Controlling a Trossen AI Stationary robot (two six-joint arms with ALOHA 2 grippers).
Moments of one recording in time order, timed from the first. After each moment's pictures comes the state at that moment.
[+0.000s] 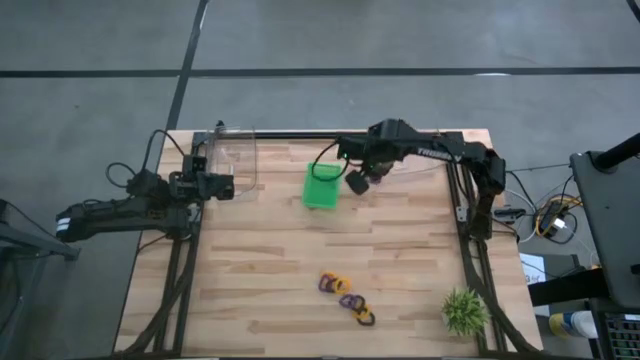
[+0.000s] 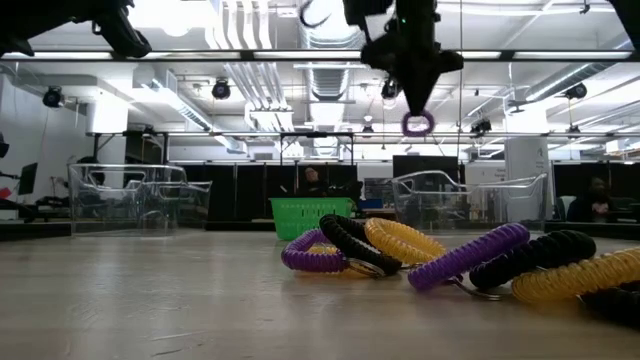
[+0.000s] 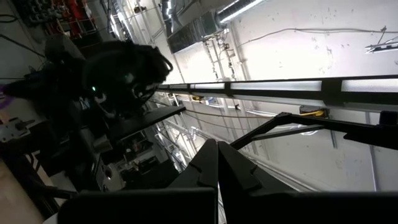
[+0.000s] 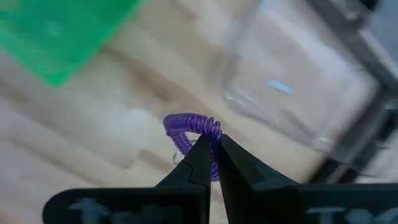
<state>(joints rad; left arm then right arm) 0.18 0.37 0.27 0.56 0.11 -1.31 -0.26 1.86 1.88 -1.56 0.24 0.66</state>
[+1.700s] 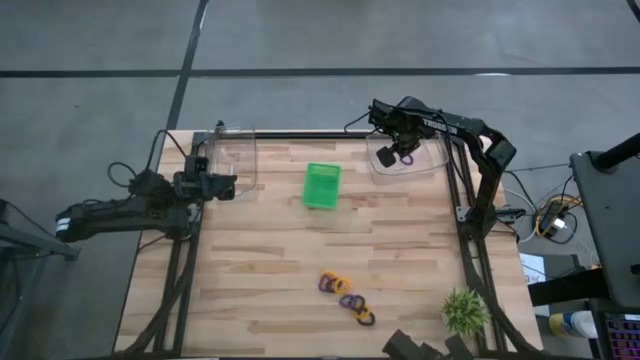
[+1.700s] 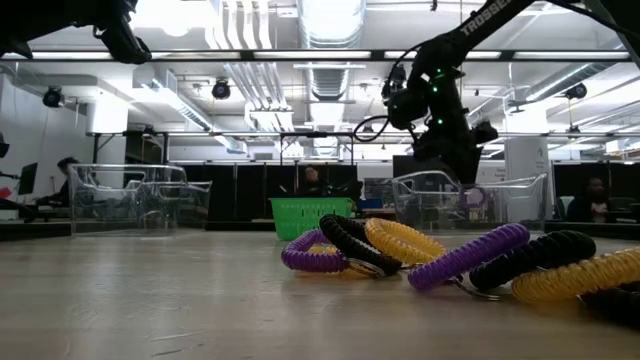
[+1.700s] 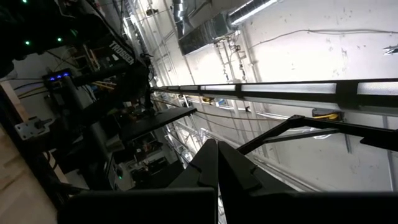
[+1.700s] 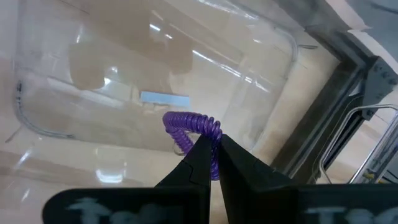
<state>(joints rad) 0.18 0.37 0.27 0.51 0.08 -1.30 -0.73 1.86 1.46 -1.29 0.26 0.36</state>
